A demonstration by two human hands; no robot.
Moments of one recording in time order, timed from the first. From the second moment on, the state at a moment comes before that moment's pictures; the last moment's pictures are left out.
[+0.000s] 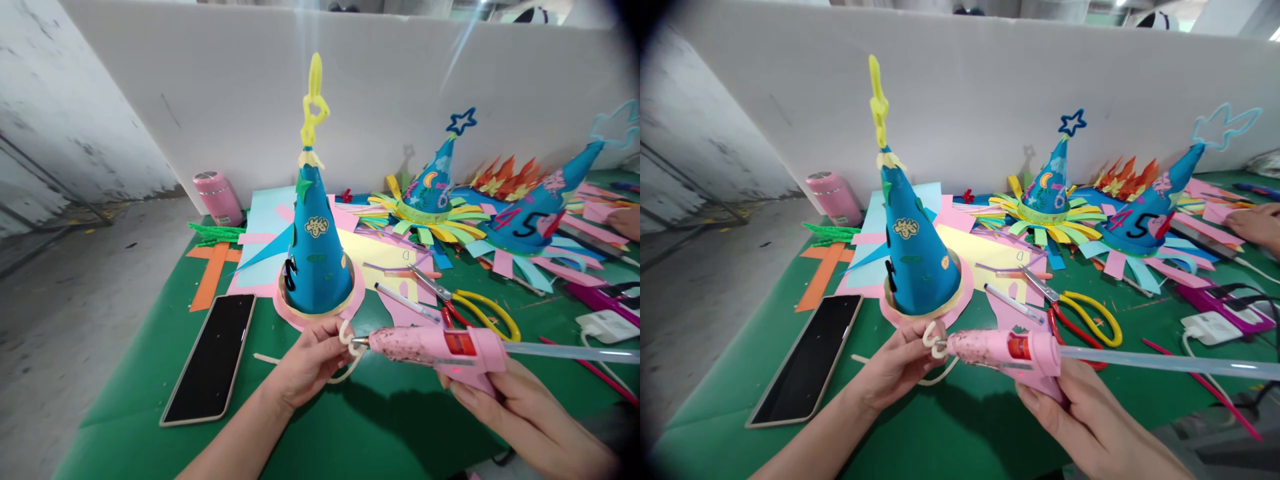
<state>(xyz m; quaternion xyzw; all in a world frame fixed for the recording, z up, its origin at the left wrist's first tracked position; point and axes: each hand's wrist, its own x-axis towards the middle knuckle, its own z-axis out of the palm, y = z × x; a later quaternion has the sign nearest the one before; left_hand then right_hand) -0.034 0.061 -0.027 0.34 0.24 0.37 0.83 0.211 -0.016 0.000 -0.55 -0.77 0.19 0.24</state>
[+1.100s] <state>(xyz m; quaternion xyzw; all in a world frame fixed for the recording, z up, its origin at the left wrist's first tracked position) -0.035 0.063 -0.030 0.34 0.23 0.38 0.83 0.214 -0.028 -0.010 -0.62 -0.69 0.21 0.30</state>
